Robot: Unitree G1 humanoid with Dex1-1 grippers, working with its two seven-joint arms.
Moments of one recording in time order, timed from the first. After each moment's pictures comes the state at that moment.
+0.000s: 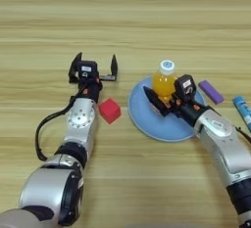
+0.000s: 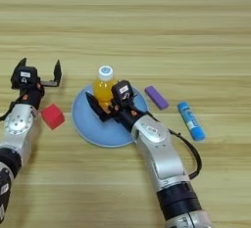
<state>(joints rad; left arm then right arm) -0.56 0.05 0.10 1.11 0.00 -0.75 -0.02 -0.18 -0.08 0.17 0.12 0.14 0.03 0.44</state>
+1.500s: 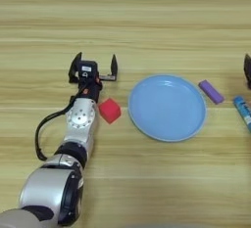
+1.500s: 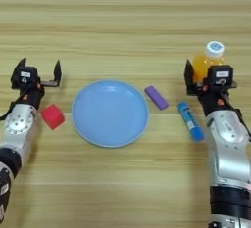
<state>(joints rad) -0.56 0.05 0.09 1.11 0.00 -0.75 -0.01 -0.15 -0.27 -0.29 0.09 0.12 -0.07 0.17</state>
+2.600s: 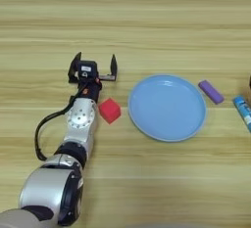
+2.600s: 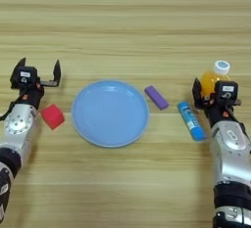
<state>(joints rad) -0.56 0.05 0.09 1.11 0.00 -0.75 0.00 -0.21 -0.30 -0.31 0.42 0.16 -0.18 0.19</state>
